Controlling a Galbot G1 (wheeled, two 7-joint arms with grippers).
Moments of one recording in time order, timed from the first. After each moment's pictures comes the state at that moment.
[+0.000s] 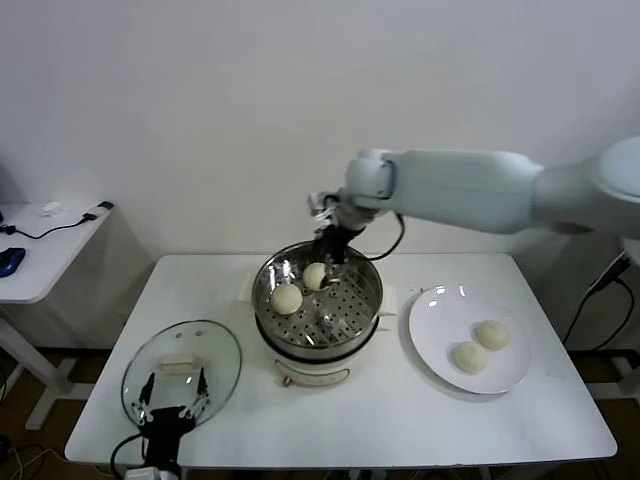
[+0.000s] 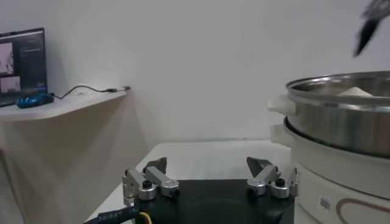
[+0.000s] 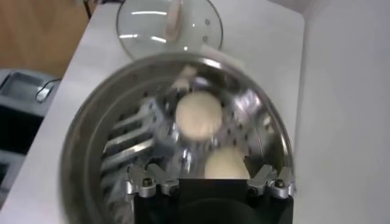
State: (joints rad) left arm 1.76 -1.51 -0.58 -2.06 -0.02 -0.03 -0.17; right arm 0.88 1.12 -1.69 1.27 0.87 -0.25 -0.95
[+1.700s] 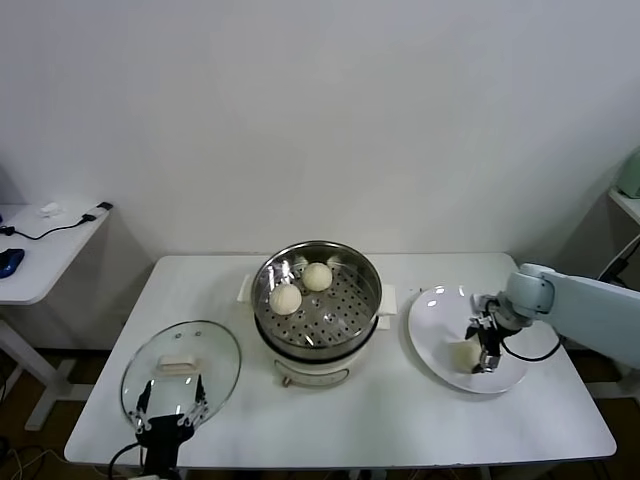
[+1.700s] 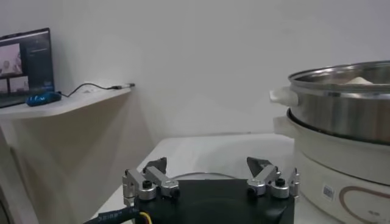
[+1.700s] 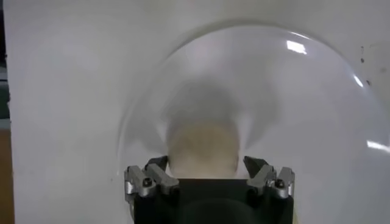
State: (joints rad) left arm 1.79 -1.54 -0.59 -2.05 0.02 -0.03 -0.18; right arm 0.27 0.67 -1.42 1.19 0.38 -0.27 -0.87
